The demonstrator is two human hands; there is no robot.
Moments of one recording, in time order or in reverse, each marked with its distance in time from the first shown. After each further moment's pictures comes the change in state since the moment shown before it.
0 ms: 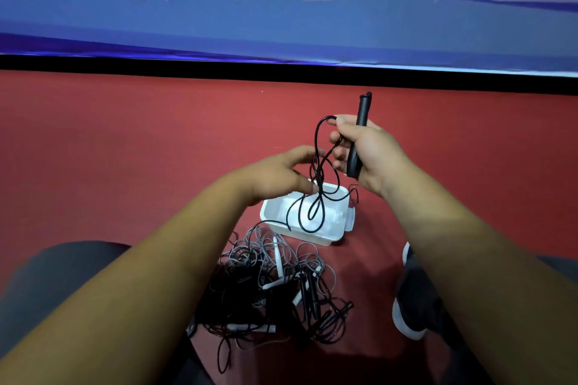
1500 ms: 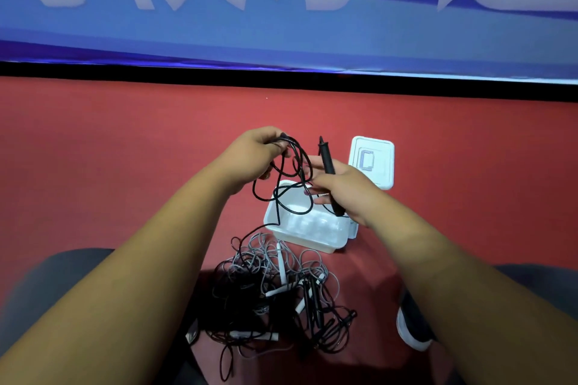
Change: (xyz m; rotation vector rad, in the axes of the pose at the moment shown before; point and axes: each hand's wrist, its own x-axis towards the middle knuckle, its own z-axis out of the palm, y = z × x) left_hand -0.012 0.012 -0.040 -0.024 0.430 0.018; right_hand 0.006 0.057 0.000 -0.470 -0.226 0.017
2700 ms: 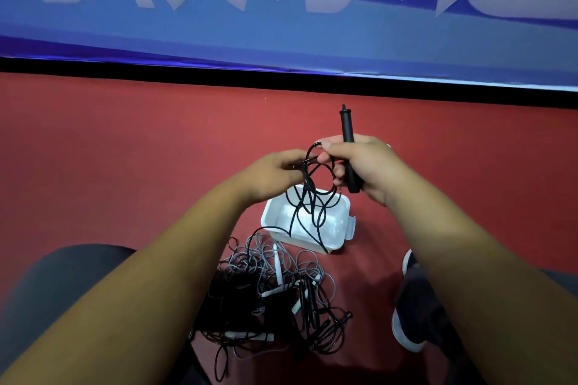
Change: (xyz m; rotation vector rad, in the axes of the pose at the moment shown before) left_hand -0.005 -0.014 0.028 0.095 -0.251 0.080; right_hand -0.013 -0.052 -0.027 0.204 0.114 -0.027
